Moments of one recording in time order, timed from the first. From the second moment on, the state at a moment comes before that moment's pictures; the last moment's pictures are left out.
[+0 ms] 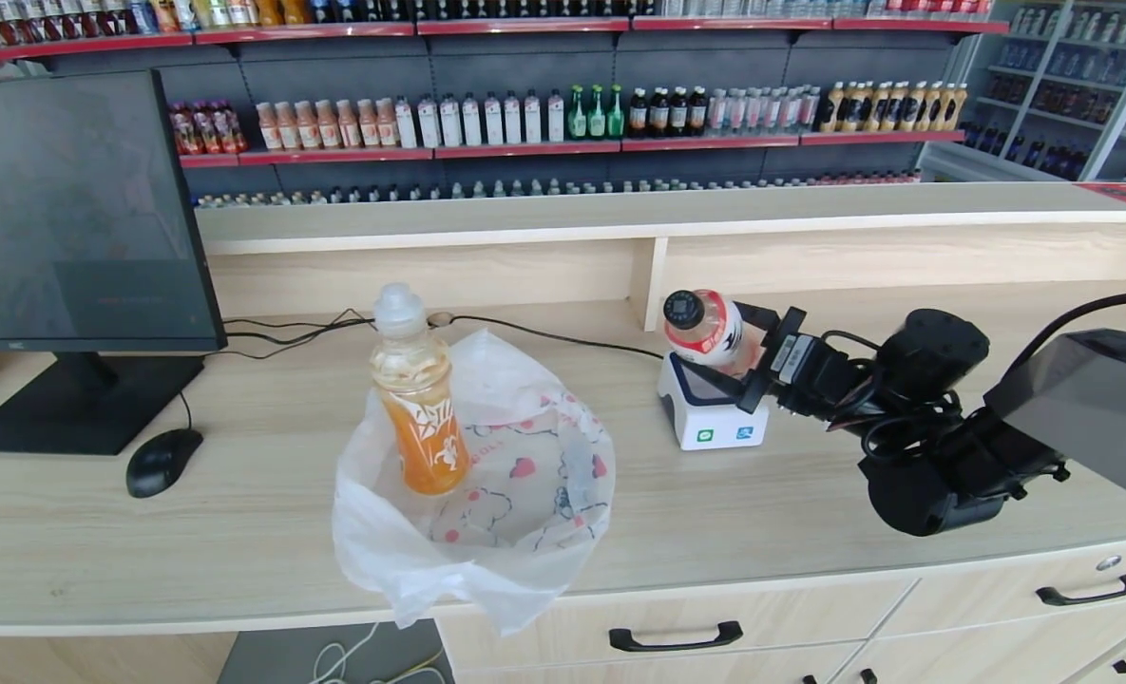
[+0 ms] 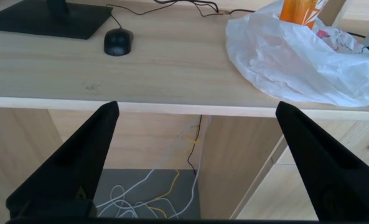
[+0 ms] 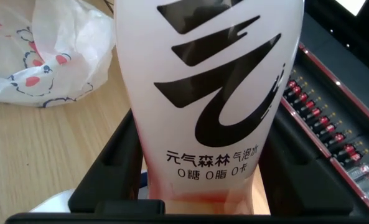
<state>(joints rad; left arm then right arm) 0.00 0.00 0.00 -0.01 0.00 -0.02 0.22 2.23 -1.01 -1.57 0.77 -0.76</state>
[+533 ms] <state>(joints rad) 0.00 0.00 0.00 -0.01 0.00 -0.01 0.20 2.26 -1.03 -1.57 0.74 -0.76</state>
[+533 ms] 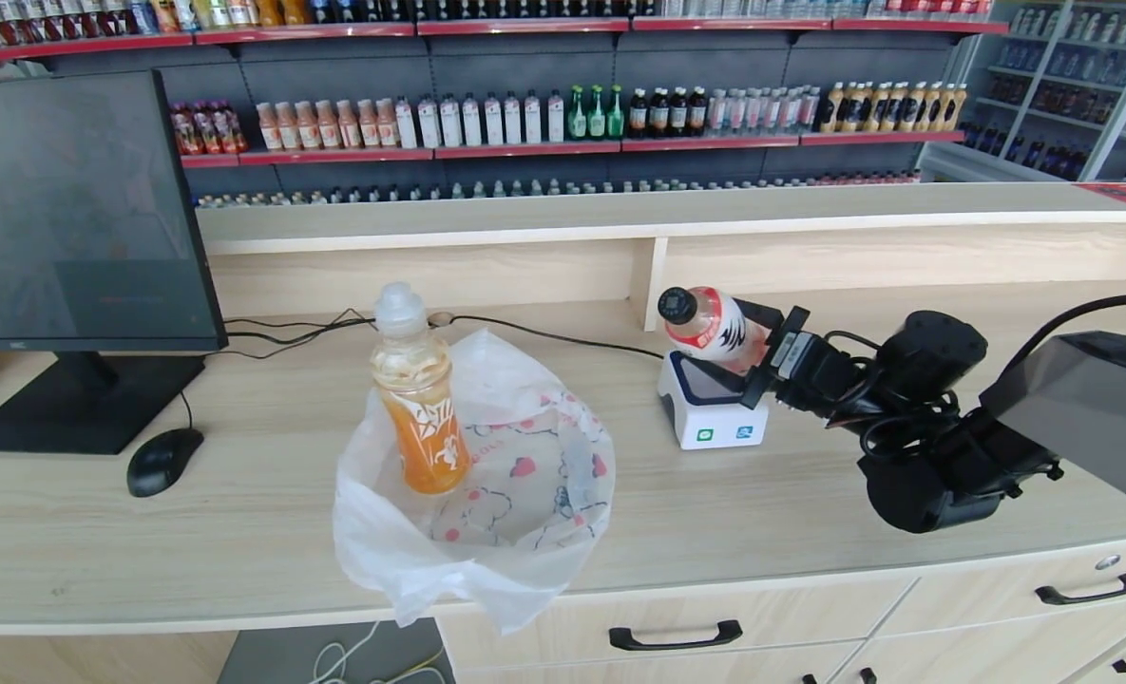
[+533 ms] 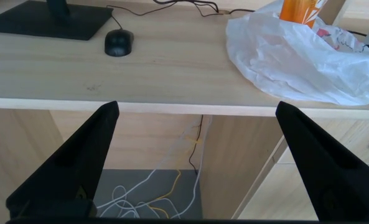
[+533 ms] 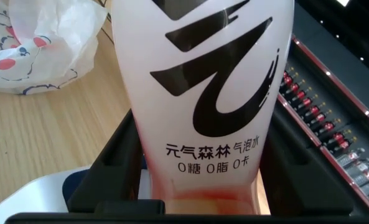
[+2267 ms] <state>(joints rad) 0.00 0.00 0.00 0.00 0.00 -0.02 0.38 2.00 -0.96 -1.57 0.06 -0.19</state>
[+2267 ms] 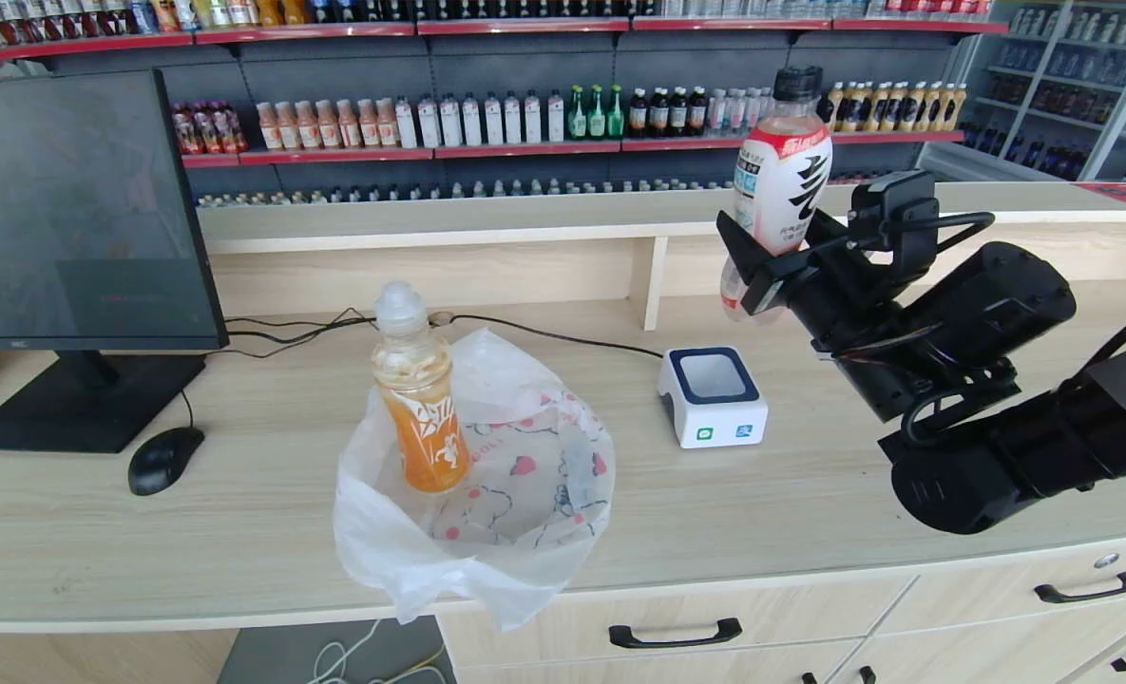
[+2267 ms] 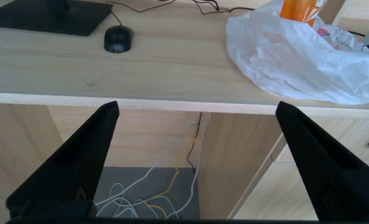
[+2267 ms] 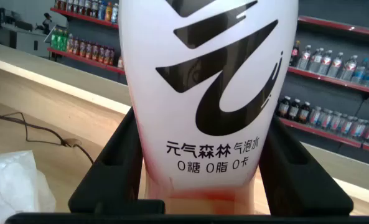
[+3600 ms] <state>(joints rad) 0.00 0.00 0.00 0.00 0.00 -0.02 0.60 1.95 -0.79 -1.57 -0.26 0.01</state>
